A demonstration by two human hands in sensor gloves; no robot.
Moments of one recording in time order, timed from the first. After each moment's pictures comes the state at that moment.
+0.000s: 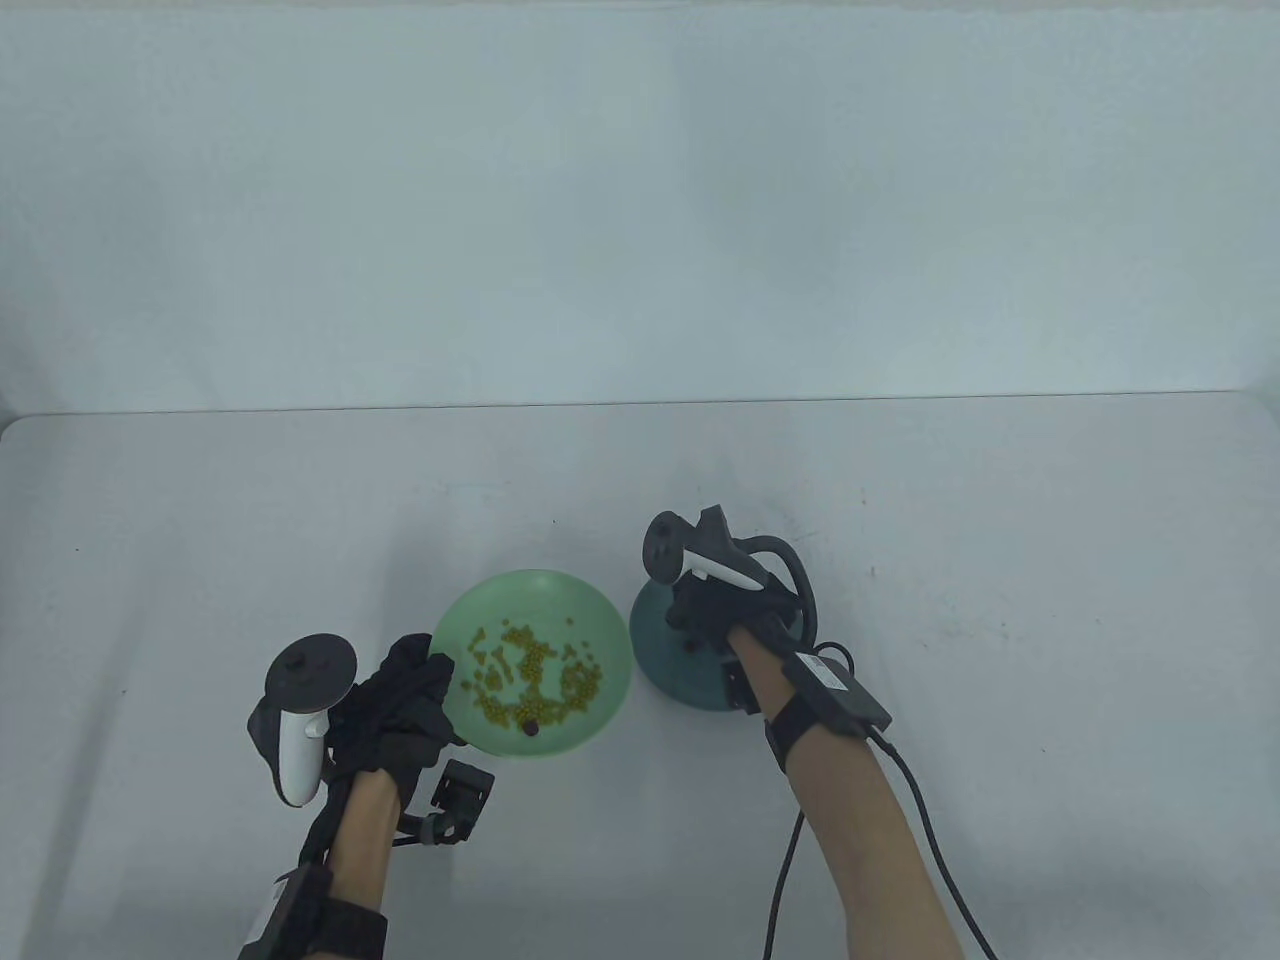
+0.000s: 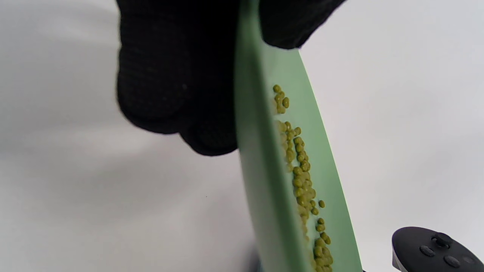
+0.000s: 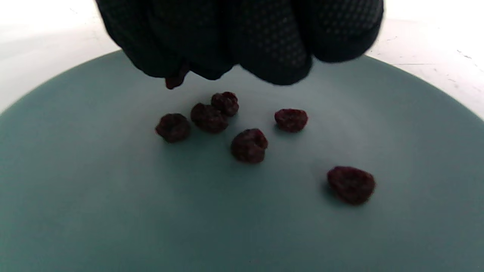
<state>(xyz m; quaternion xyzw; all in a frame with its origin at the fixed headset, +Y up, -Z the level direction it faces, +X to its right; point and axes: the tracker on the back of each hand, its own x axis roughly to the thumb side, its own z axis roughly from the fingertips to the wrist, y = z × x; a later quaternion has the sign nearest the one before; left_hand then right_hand) -0.261 -0.709 -0.348 -0.08 0.11 0.55 0.83 0.050 -0.722 -0.502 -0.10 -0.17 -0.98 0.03</state>
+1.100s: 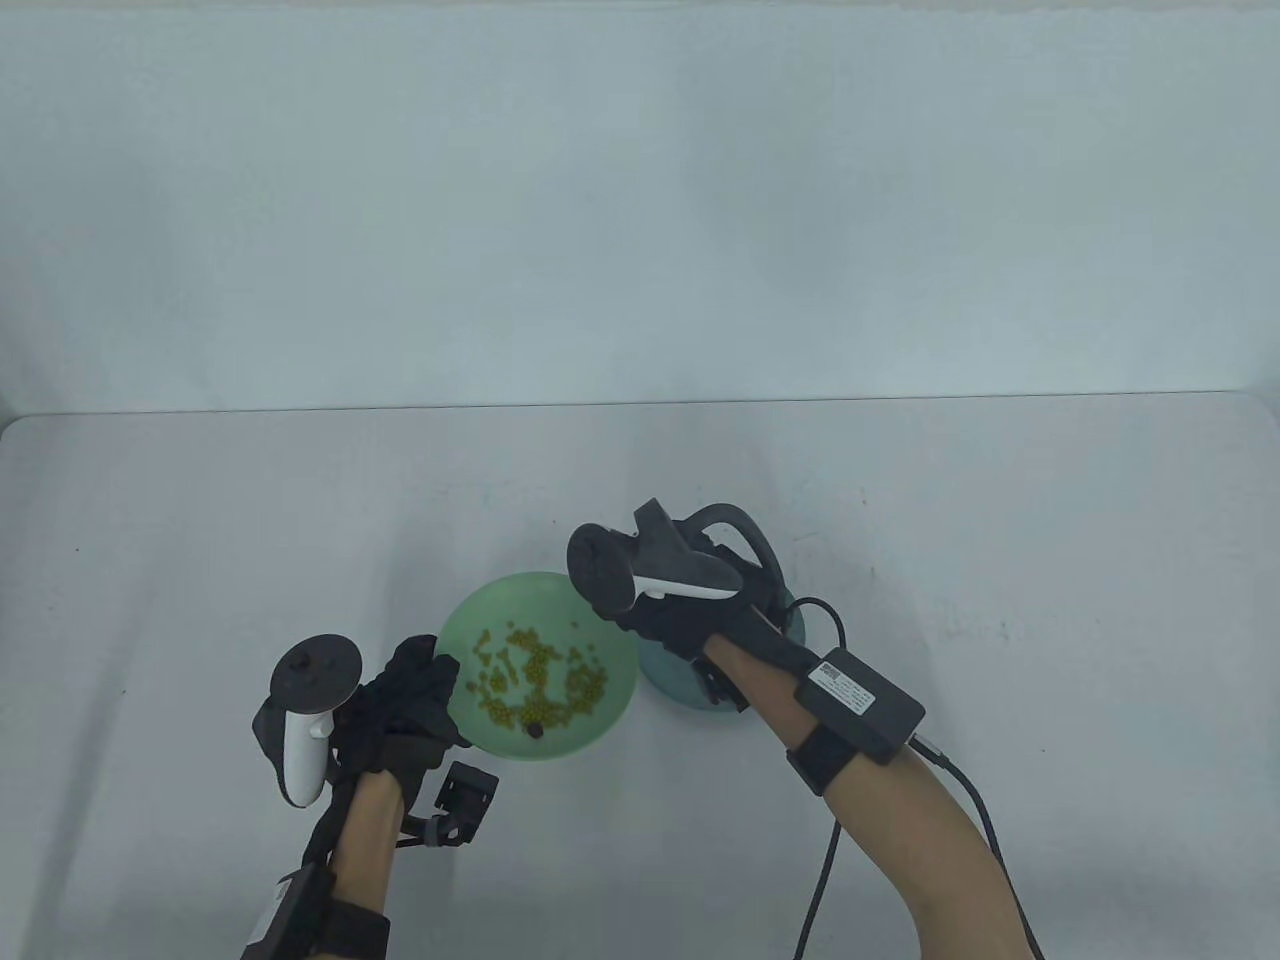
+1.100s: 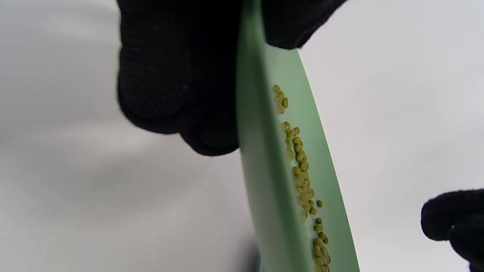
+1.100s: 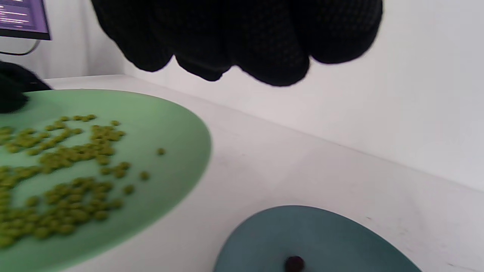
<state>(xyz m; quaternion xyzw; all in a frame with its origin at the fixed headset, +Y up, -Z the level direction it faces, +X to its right) -0.258 -0.711 -0.348 -0.08 0.10 0.54 0.83 -0.016 -0.593 -0.411 -0.29 -0.02 -0.96 0.07</state>
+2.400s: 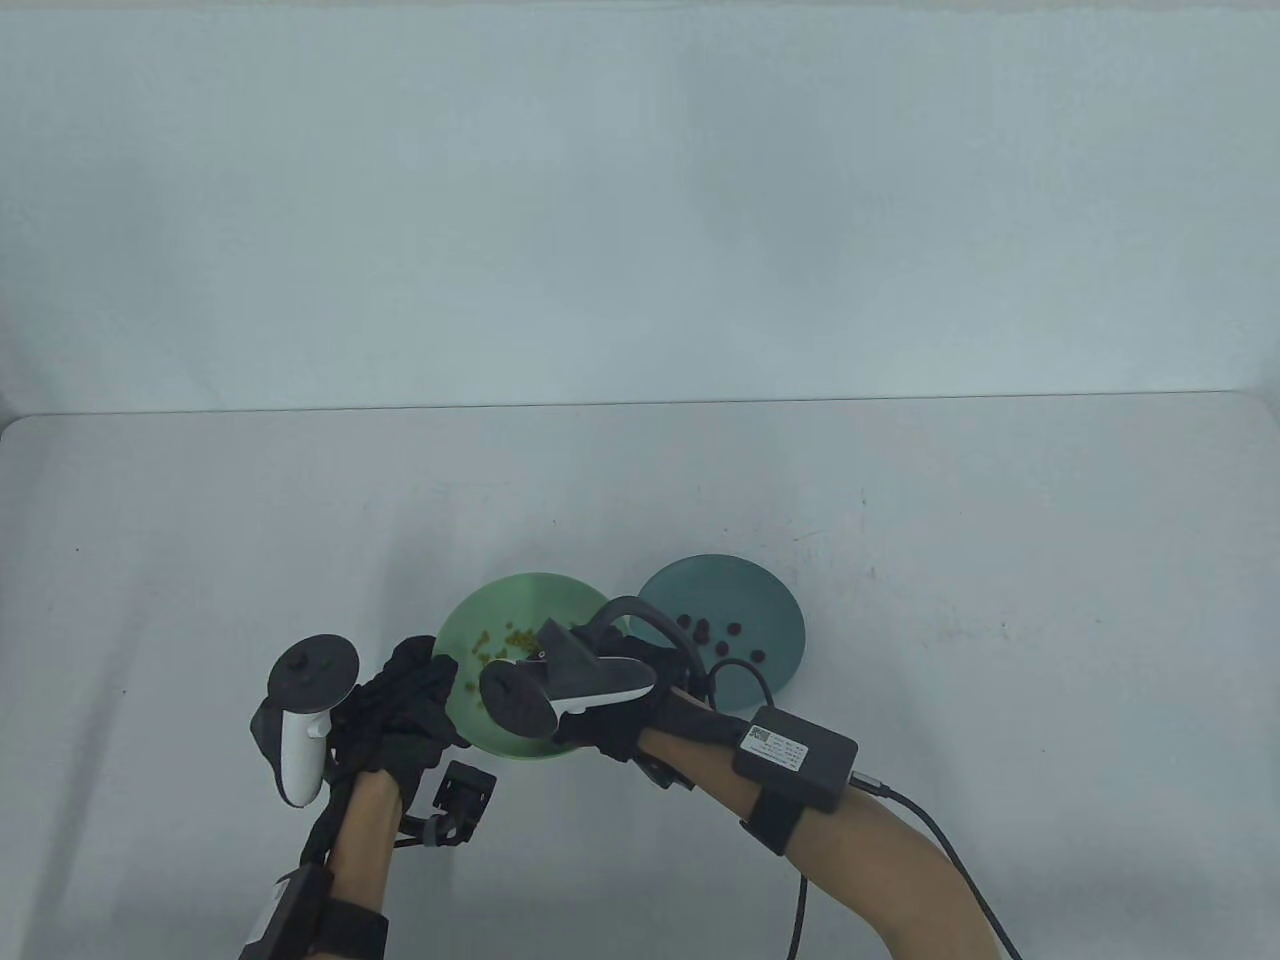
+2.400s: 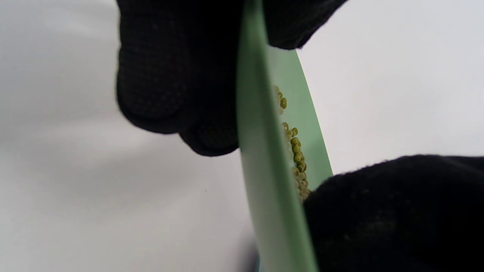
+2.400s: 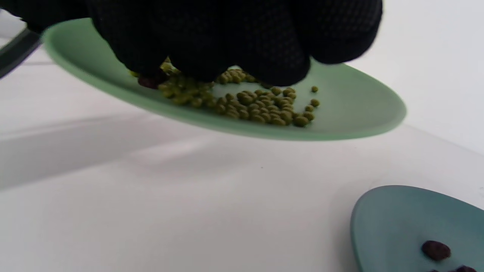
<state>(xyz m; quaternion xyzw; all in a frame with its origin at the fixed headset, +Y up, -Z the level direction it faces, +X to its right) -0.258 -0.711 -0.348 -0.08 0.11 0.55 0.83 -0.070 -0.647 -0.362 -0.39 -0.04 -0.91 0.11</state>
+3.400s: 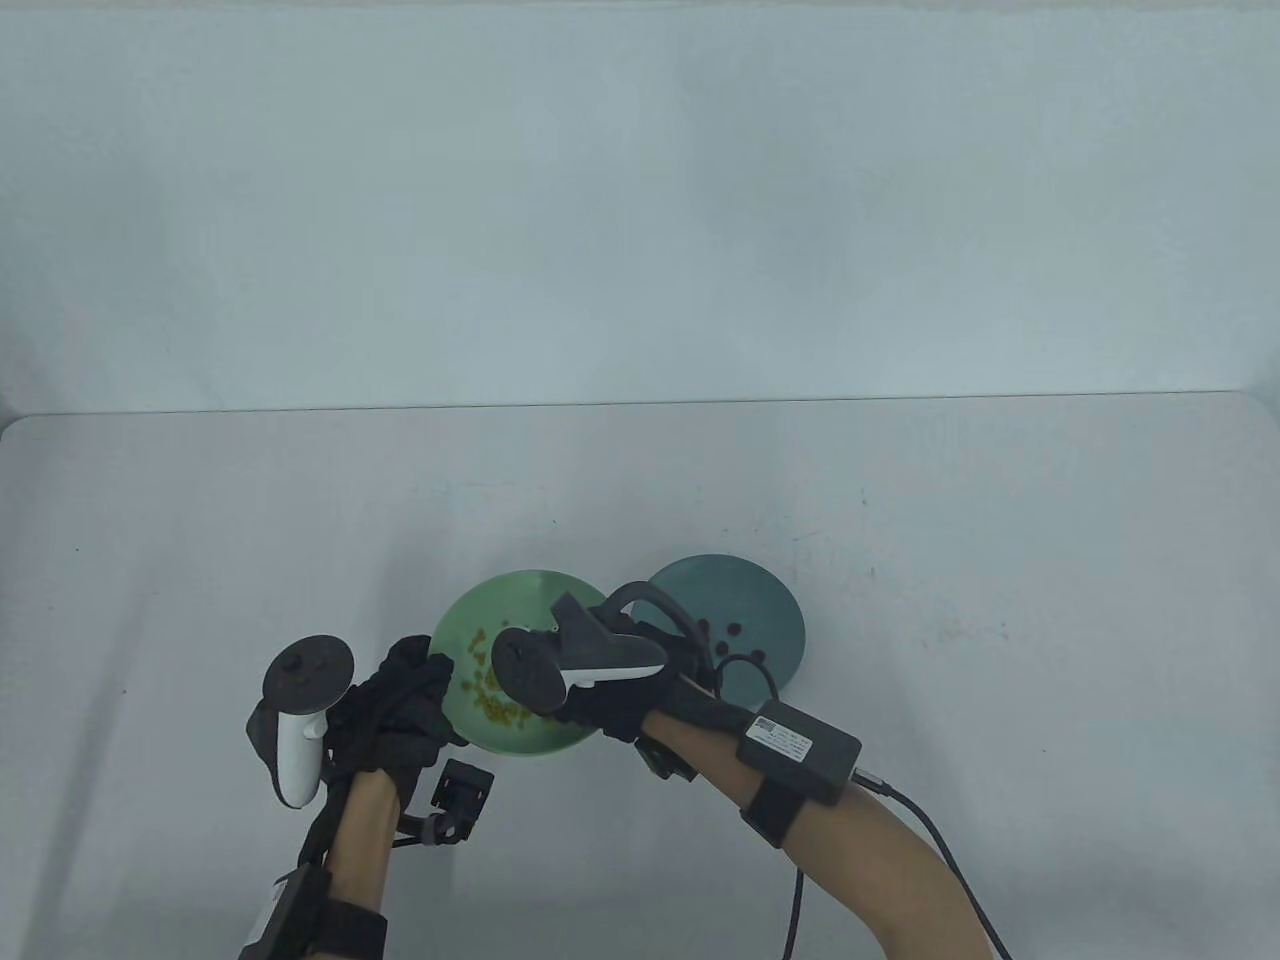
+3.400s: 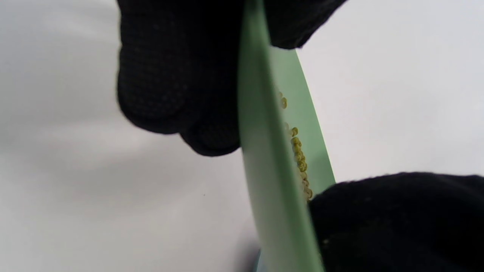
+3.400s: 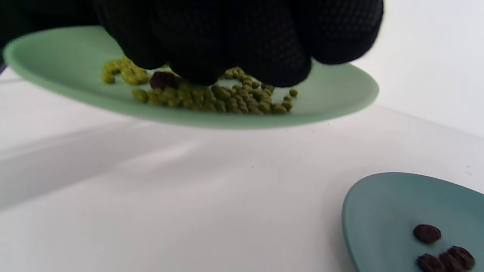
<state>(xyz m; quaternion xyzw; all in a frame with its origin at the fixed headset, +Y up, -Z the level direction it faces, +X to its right) -0.261 -0.710 -0.347 -0.08 0.11 0.56 0.82 -0.064 -0.644 -0.372 -0.37 -0.06 -0.92 0.09</state>
